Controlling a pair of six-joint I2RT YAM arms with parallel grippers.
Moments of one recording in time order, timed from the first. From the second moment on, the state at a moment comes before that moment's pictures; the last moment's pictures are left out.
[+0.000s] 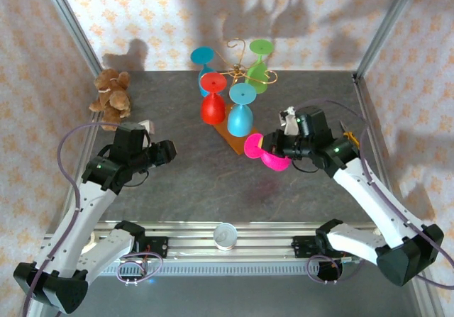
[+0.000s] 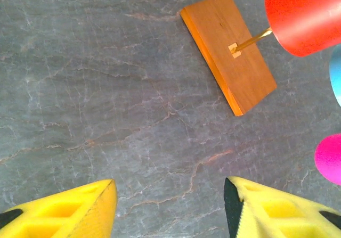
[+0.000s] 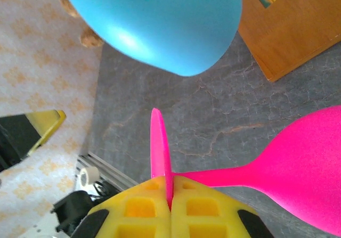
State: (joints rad) left arm -0.26 0.88 0.94 -0.86 0.11 -0.60; right arm 0.51 1.07 1.07 -0.69 -0.42 0.70
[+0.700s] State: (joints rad) left arm -0.26 0.83 0.94 -0.91 0.26 -0.69; right arm 1.04 1.30 1.10 -0.59 0.00 0.49
